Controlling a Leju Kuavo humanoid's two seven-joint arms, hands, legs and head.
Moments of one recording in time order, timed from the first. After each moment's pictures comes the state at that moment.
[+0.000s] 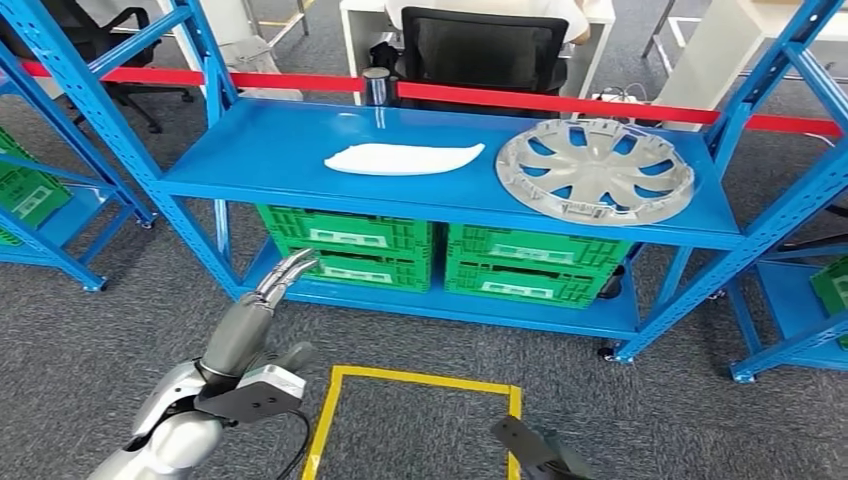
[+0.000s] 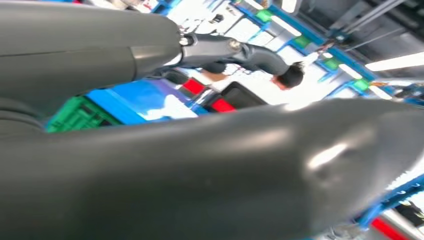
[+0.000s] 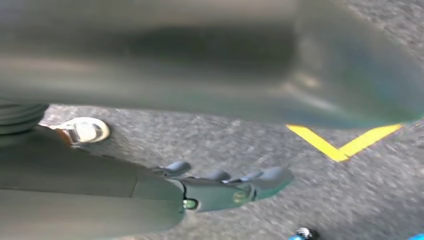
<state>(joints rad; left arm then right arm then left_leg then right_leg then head) -0.16 0.09 -0.52 -1.28 -0.50 0.16 -0.40 -0.07 -0.01 0.57 -0.27 0.06 -0.28 -0.24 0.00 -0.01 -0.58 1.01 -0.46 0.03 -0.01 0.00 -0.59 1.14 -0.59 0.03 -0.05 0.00</state>
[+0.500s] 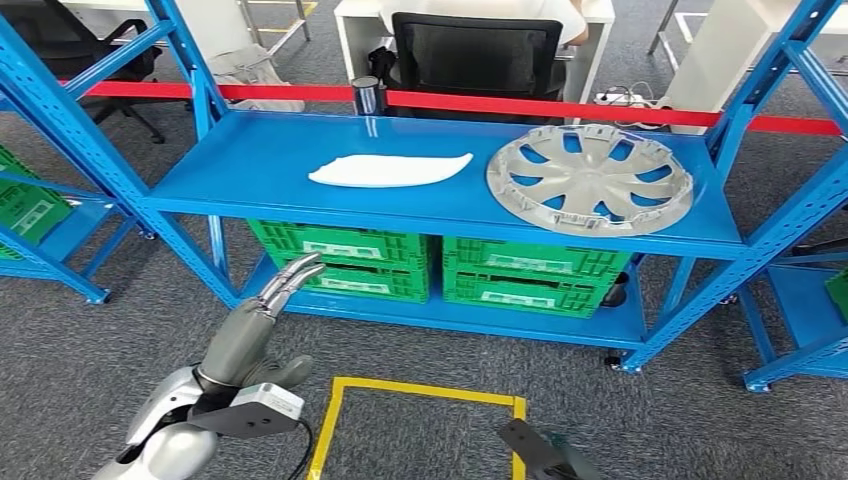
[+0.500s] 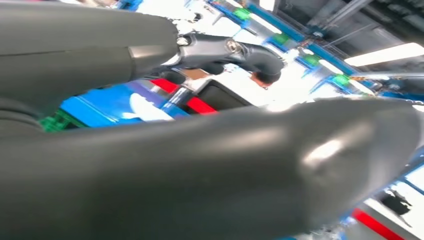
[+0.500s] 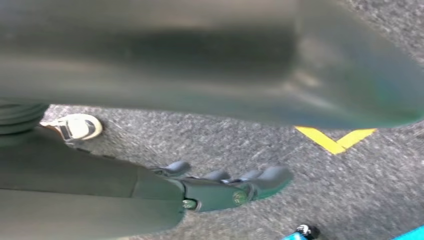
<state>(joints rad) -0.13 0.09 -0.52 -1.37 -0.52 0.11 -0.40 -0.06 -0.01 0.57 -0.27 0.04 -0.30 -0.24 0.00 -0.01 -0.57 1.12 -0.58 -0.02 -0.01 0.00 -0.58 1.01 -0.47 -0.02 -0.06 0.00</state>
